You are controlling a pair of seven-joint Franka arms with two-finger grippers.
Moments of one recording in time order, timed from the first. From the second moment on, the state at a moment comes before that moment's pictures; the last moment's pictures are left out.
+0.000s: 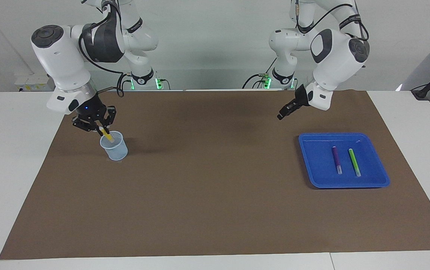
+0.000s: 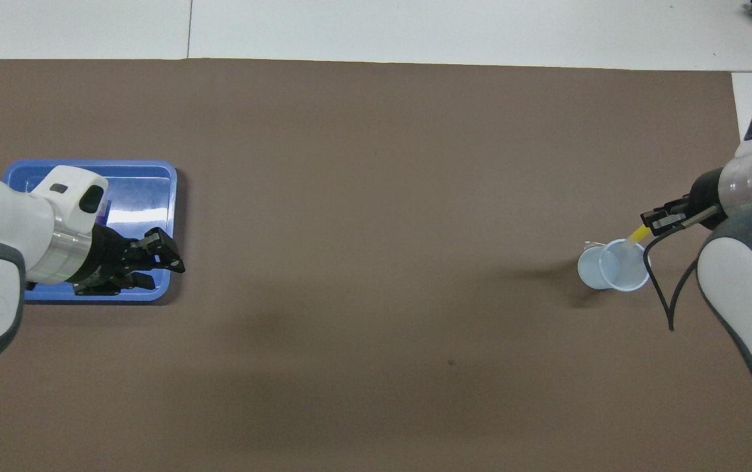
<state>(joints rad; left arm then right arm) 0.07 -0.12 -0.16 -2.07 -0.27 1.85 -0.32 -0.13 -0.01 0.10 -1.90 0.01 1.93 -0.41</state>
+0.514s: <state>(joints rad) 0.25 -0.07 -0.16 -2.09 -0.11 1.98 0.18 -0.13 -0.08 0.10 -2.06 0.01 1.97 -0.41</state>
